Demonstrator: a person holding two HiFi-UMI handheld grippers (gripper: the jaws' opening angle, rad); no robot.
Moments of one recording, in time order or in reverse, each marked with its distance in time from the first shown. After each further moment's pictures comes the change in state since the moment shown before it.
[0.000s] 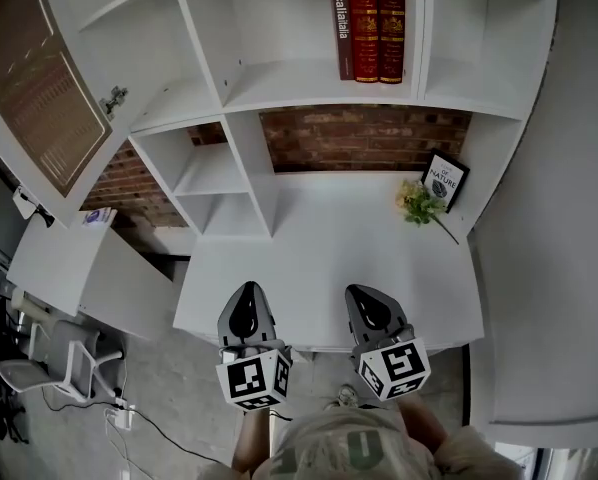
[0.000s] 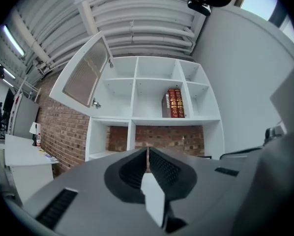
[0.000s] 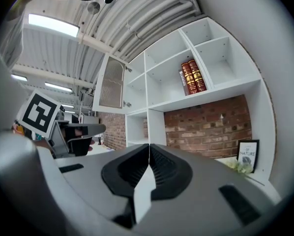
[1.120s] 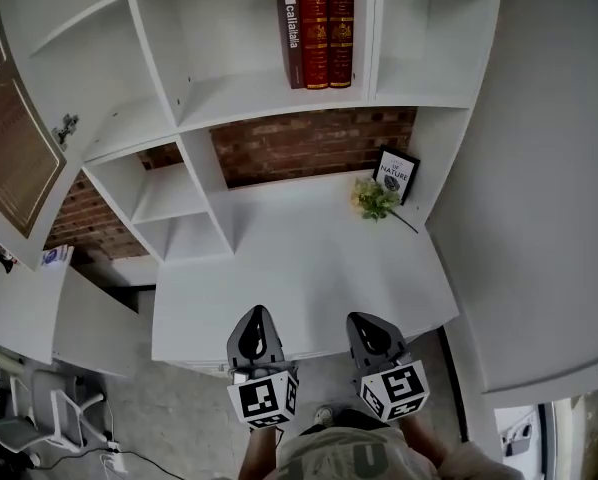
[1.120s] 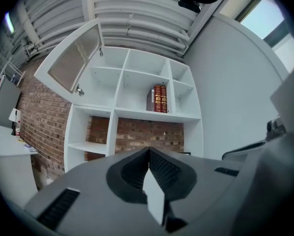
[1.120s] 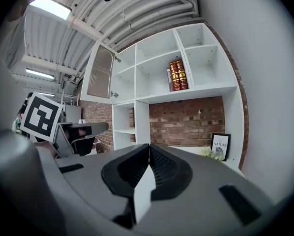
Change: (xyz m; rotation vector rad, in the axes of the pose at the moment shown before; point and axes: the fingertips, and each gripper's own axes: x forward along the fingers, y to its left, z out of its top) left arm -0.007 -0.034 -0.032 -0.042 0.048 -0.213; right arm -0.060 0.006 -0.024 -0.015 0.112 -0.234
